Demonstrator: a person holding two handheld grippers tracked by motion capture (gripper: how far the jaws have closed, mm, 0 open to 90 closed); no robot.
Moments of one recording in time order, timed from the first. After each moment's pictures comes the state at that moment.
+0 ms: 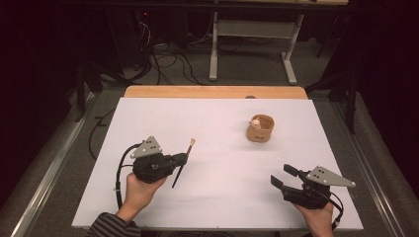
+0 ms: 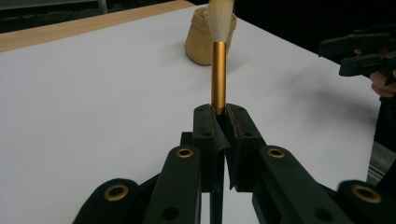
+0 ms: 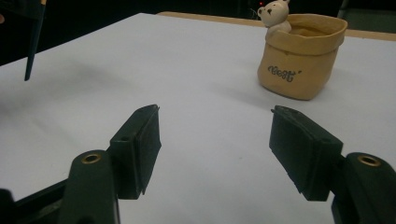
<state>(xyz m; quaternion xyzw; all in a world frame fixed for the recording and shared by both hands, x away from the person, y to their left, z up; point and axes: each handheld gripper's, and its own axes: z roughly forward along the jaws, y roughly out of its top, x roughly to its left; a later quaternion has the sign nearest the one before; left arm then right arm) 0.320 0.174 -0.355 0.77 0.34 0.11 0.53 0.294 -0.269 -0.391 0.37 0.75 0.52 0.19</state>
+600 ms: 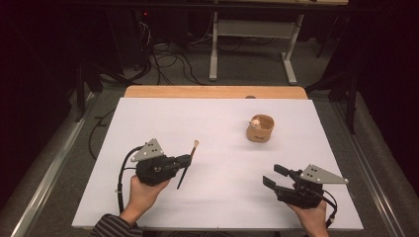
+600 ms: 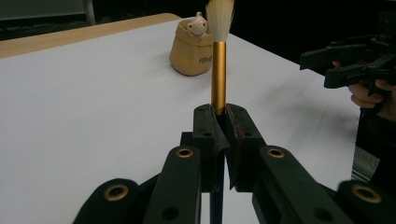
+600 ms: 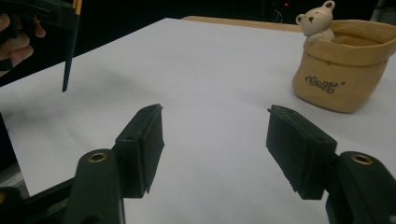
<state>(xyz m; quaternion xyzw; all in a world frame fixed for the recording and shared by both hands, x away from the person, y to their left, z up) 0.317 0.167 -0.357 0.76 0.32 0.10 0.55 0.296 -0.250 -0.386 0.35 0.75 0.54 0.15</state>
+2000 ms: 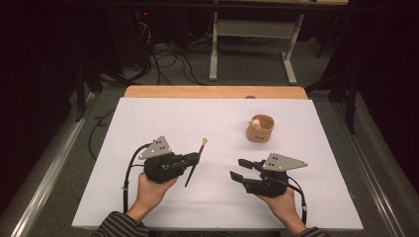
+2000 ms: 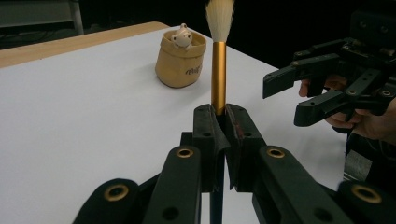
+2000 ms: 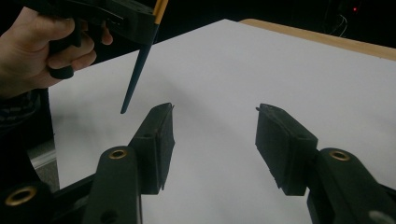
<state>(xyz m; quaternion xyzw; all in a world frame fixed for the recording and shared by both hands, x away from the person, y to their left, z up) 0.323 0.150 -0.352 0.76 0.30 0.10 0.57 0.319 -0.172 -0.373 0.26 0.79 0.54 0.11</state>
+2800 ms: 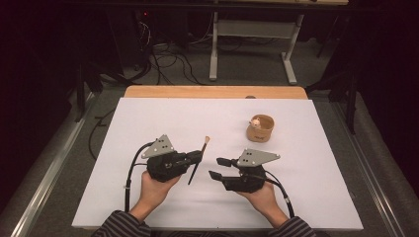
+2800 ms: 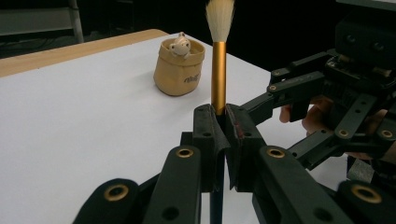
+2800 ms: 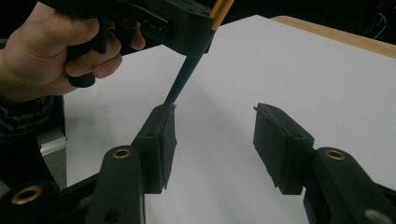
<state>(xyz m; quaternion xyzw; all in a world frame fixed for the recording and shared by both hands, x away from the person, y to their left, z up) 0.326 0.143 -0.352 0.76 0.30 0.10 0.57 0.331 -0.121 -0.372 0.21 0.81 0.53 0.09</state>
